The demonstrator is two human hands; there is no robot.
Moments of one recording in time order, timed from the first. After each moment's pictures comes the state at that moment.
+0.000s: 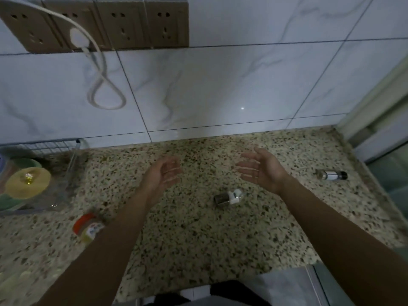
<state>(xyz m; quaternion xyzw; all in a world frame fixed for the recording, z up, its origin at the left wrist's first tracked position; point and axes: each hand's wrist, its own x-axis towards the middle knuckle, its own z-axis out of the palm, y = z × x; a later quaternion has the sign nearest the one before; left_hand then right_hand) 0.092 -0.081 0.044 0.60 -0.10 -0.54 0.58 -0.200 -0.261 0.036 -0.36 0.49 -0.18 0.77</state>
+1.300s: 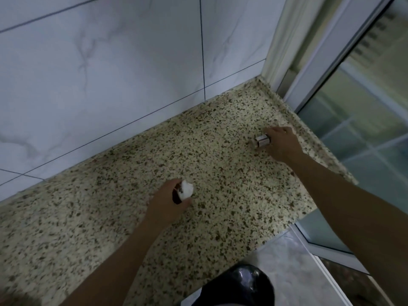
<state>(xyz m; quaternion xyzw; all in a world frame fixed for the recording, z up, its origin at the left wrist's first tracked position) -0.114 -0.197 -0.054 0.68 -0.59 -0.41 0.16 -0.498 -0.405 -0.075 -0.73 0.66 0.04 0.16</state>
